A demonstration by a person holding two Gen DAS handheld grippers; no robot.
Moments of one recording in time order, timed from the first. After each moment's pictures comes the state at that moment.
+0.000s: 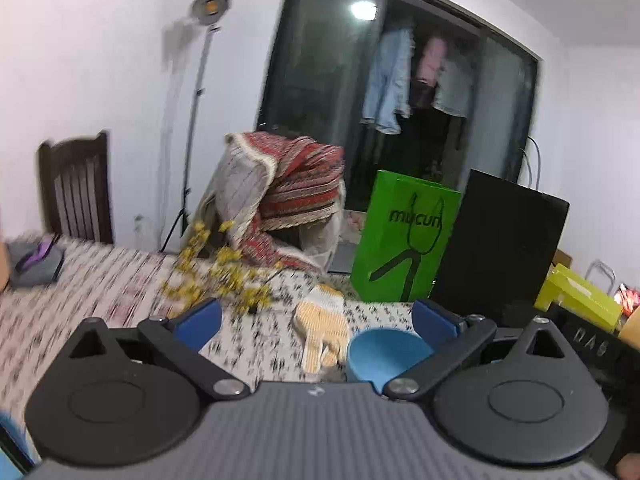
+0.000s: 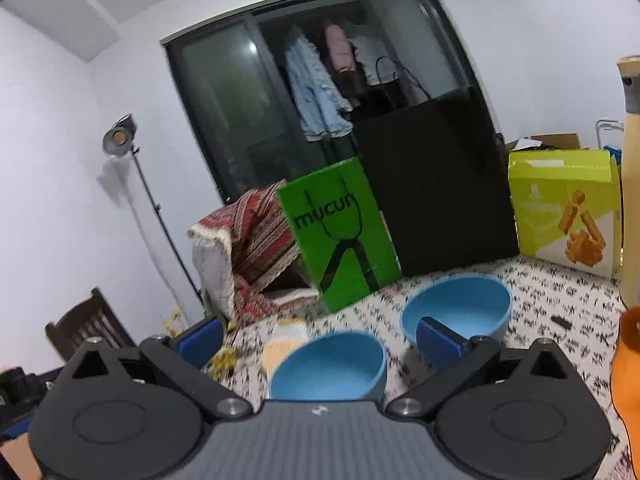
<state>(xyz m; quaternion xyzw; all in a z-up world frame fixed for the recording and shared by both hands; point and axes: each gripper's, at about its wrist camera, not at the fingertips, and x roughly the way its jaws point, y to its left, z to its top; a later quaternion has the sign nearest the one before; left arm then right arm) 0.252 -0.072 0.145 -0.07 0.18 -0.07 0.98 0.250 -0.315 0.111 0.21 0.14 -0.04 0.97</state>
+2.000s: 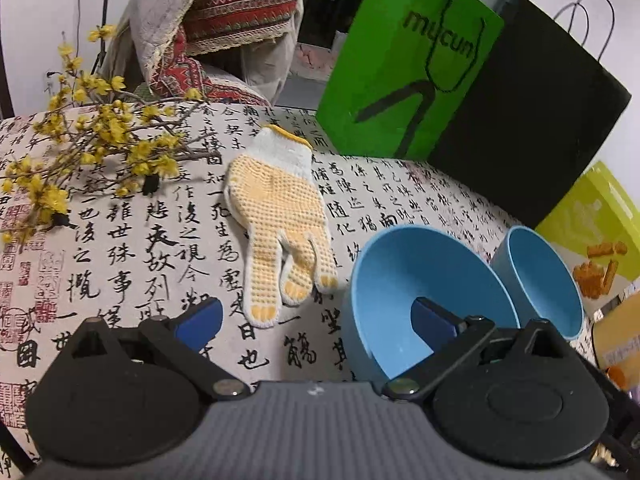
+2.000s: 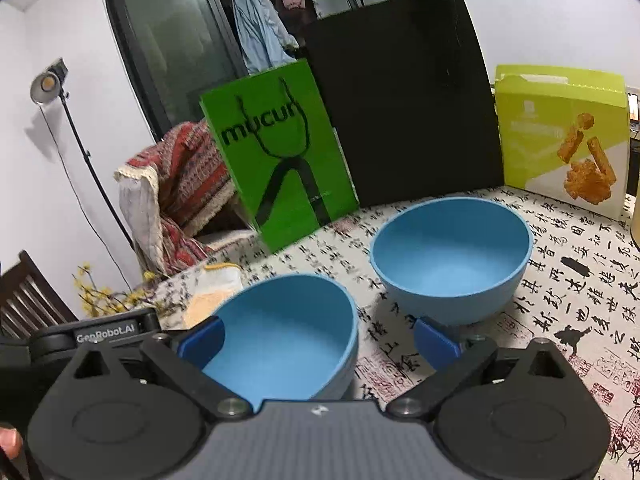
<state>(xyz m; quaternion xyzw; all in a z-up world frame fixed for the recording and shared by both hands) 0.462 -0.108 0.013 -0.08 0.43 -0.17 0.88 0.356 -0.316 0.020 0.21 0.26 -0.12 0.94</state>
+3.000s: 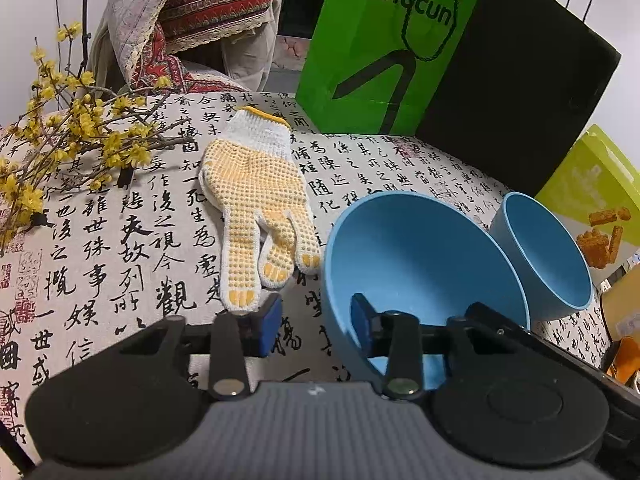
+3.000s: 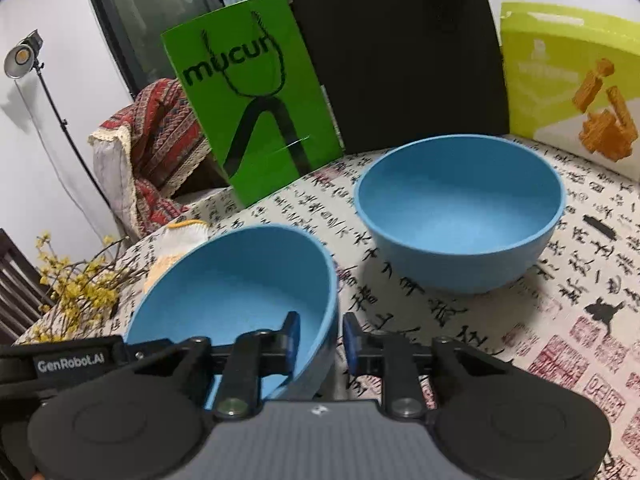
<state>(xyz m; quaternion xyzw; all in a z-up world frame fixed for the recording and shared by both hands) 0.457 -0.127 -0.002 -0.05 0.43 -0.19 0.88 0.399 -0.326 -0.023 0.21 0.32 -0.11 0.92</state>
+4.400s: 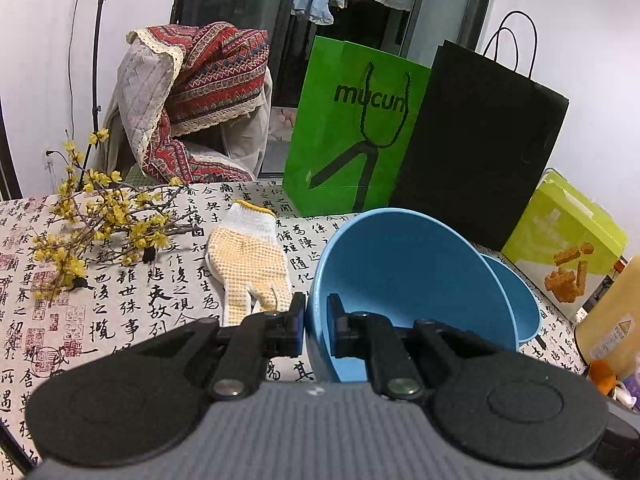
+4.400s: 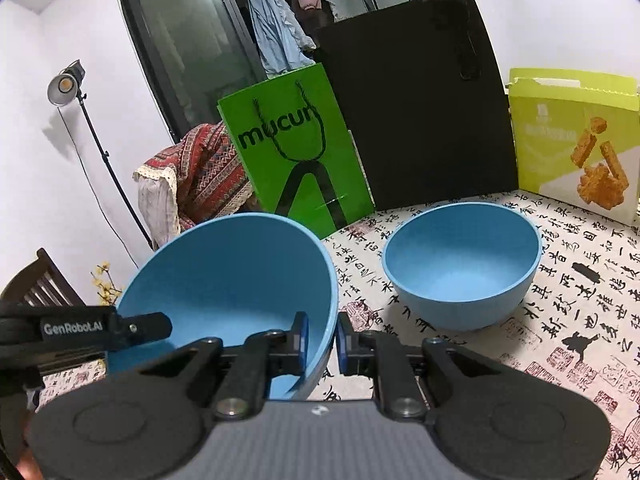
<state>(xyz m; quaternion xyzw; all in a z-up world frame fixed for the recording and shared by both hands) 0.398 -0.128 0.069 -0.04 0.33 -0.18 0.93 0.347 -0.321 0.027 0.21 0.25 -0.08 0.94</state>
